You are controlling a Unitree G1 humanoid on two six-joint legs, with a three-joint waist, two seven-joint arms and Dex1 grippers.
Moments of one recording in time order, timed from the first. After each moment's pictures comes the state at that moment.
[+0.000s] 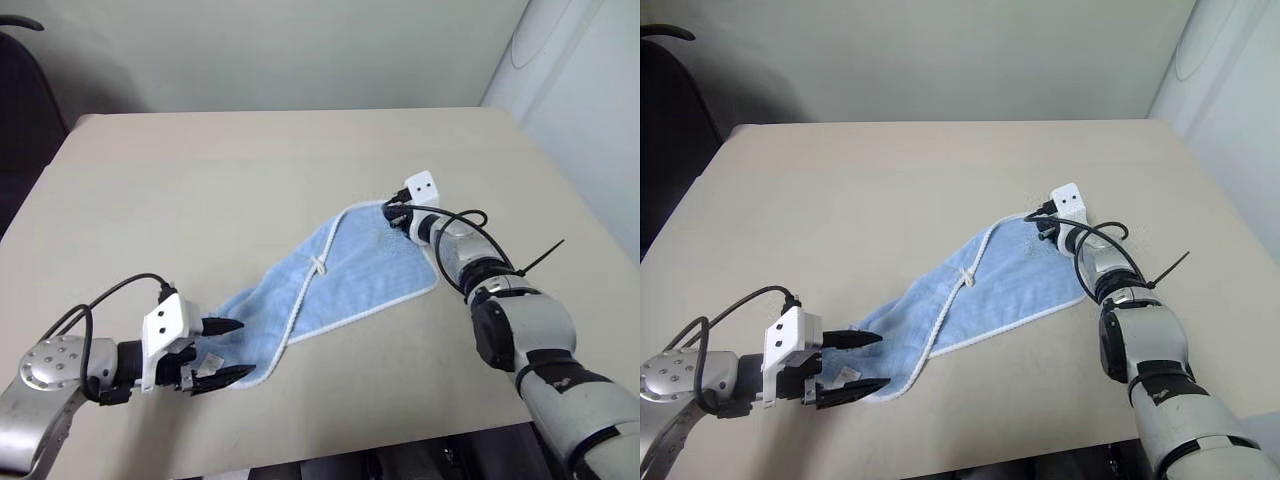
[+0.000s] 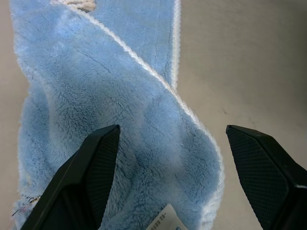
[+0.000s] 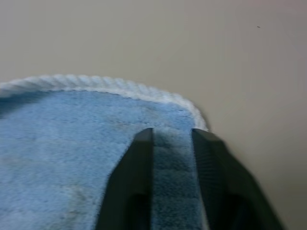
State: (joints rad) left arm 0.24 0.95 0.31 -0.47 -0.52 0.44 -1.10; right arm -1.17 -0.24 -0.10 1.35 -0.07 -0.03 0.47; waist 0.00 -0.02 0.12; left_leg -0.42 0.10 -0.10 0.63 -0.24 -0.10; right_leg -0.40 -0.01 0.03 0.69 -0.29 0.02
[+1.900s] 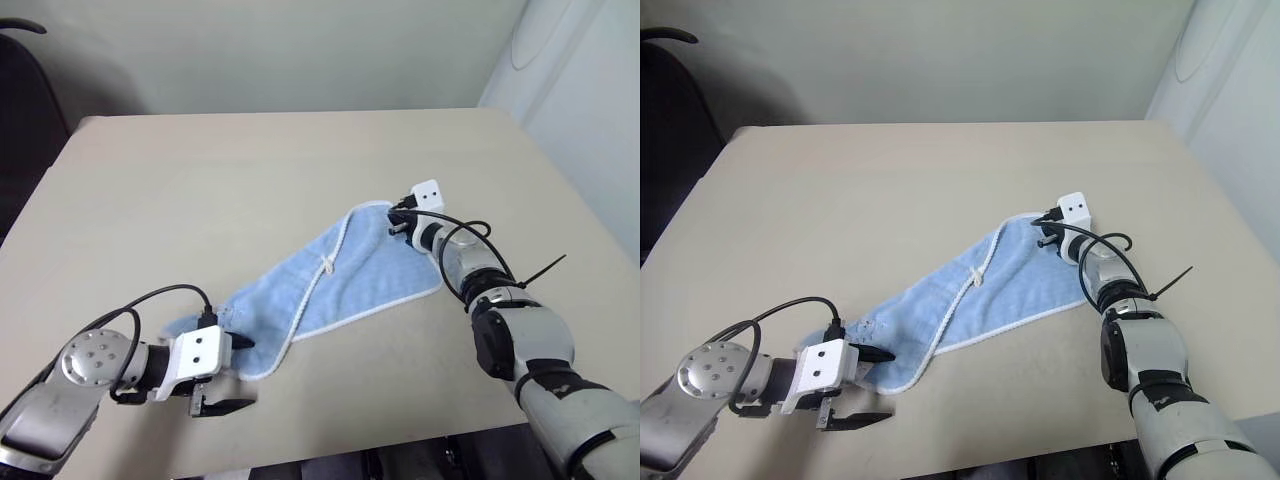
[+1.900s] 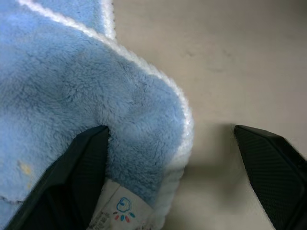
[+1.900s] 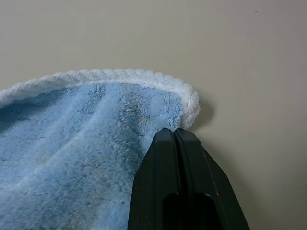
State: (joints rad) left arm 0.14 1.04 0.05 -0.37 -0.23 0.17 -1.20; right arm -1.09 -0.24 -0.15 1.28 -0.01 -0.02 0.54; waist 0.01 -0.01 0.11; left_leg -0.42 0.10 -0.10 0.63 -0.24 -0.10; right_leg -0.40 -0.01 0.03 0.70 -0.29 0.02
